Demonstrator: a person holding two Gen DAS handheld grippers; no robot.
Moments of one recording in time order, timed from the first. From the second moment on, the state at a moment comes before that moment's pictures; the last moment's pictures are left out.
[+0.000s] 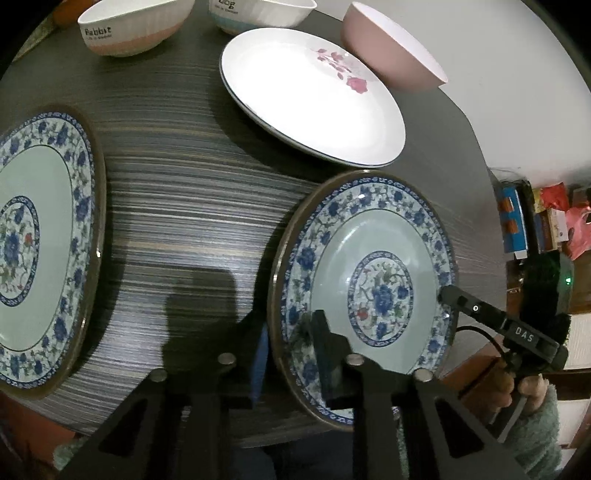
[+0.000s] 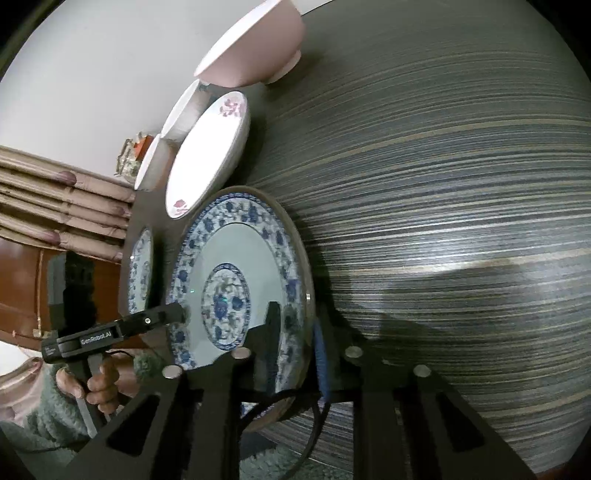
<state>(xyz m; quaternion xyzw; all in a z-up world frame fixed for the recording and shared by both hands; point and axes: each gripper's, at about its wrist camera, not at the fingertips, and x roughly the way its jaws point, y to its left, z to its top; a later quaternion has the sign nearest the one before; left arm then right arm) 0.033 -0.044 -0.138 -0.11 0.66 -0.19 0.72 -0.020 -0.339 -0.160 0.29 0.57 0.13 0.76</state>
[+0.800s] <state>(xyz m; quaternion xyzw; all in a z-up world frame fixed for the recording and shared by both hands) 0.036 -0.014 -0.107 -0.12 0.63 -0.19 0.74 -0.023 -0.311 -0.131 0.27 0.56 0.13 0.77</state>
